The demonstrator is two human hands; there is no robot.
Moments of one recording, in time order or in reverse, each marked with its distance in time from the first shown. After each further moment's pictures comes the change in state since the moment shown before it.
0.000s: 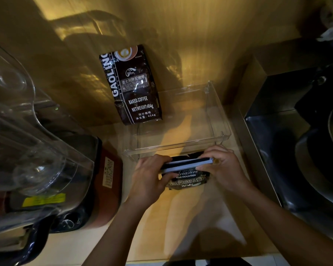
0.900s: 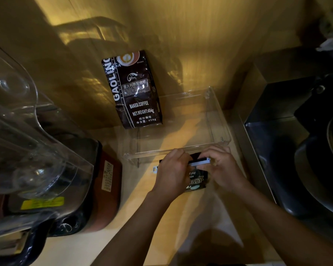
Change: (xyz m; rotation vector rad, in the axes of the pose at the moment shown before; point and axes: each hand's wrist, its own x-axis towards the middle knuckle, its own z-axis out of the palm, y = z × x) left_hand 0.038 0.043 0.025 0.106 -0.016 0.087; right_hand 0.014 -0.003 -0.003 -0.237 -0.071 -0.097
